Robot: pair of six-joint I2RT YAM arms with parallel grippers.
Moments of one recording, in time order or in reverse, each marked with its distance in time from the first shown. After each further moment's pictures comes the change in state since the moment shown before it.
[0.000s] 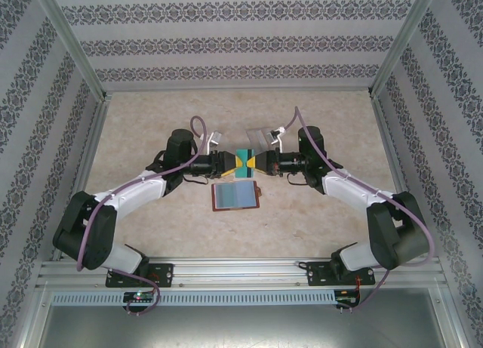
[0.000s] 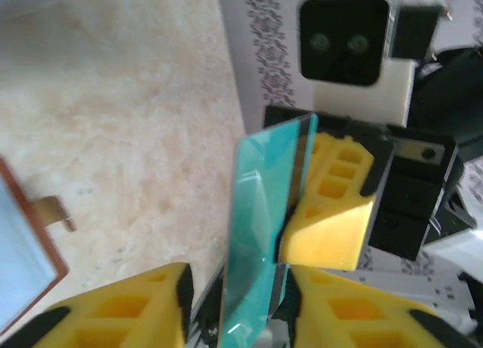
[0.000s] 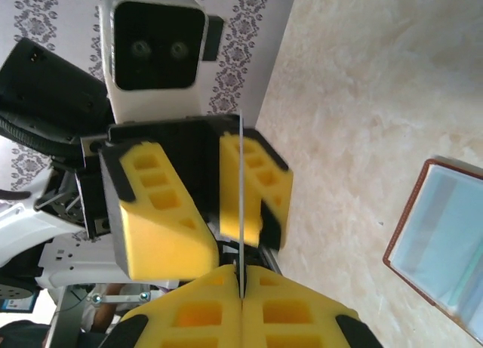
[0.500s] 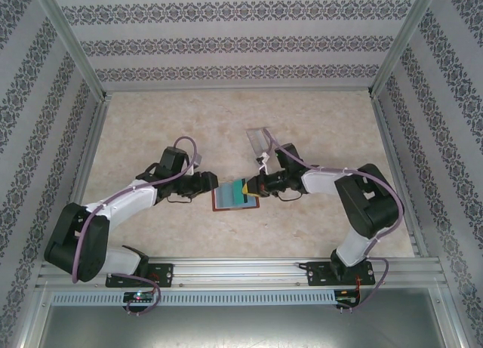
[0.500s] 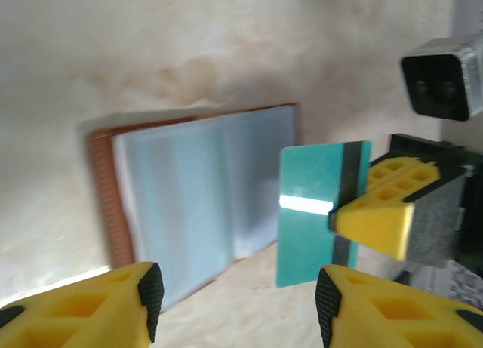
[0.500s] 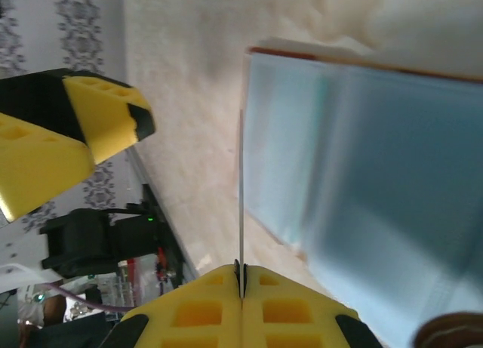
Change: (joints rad) left arm 0.055 -0.085 -0.136 -0.418 -0.347 0.244; right arm 0.095 0.294 0.005 -0.201 0.135 -0.213
